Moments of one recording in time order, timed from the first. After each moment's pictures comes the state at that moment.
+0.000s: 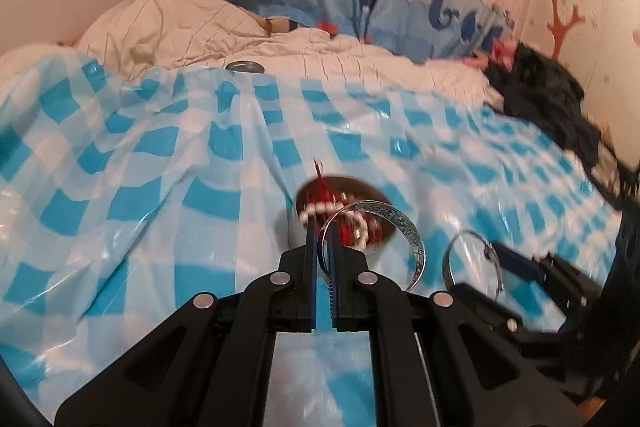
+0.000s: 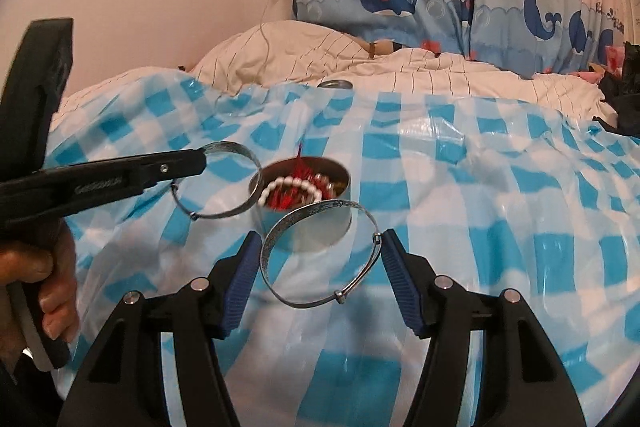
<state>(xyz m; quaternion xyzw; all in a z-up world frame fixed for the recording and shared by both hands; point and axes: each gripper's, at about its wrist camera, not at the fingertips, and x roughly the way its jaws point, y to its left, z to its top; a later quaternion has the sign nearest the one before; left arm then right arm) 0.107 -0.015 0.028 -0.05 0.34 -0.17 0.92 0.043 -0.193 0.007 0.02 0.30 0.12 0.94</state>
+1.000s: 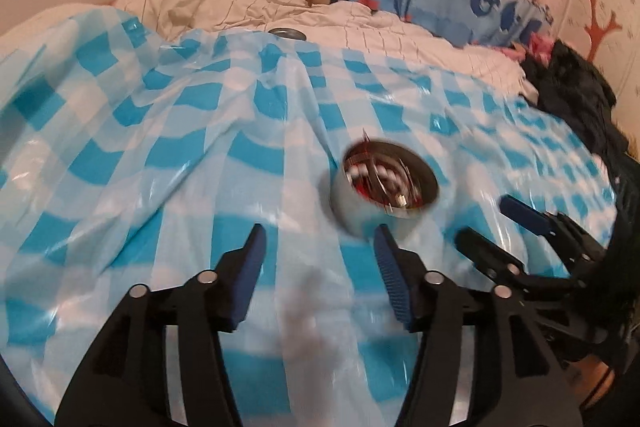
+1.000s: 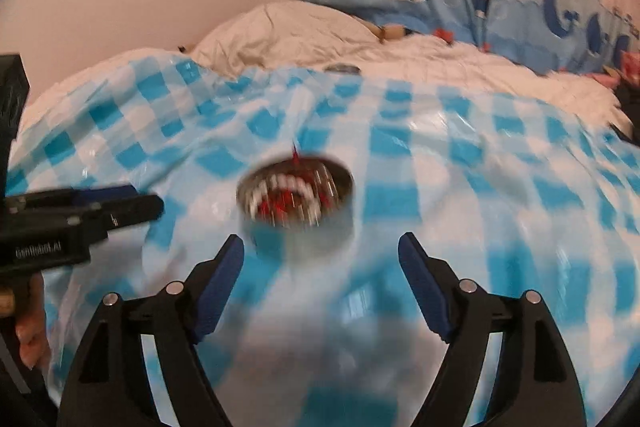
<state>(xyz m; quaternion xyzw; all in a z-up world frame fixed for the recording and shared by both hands) 0.081 -0.001 0.012 -0.04 0.39 -0.10 0.91 0.058 -0.190 -0.002 0.00 0.34 0.13 0.93</state>
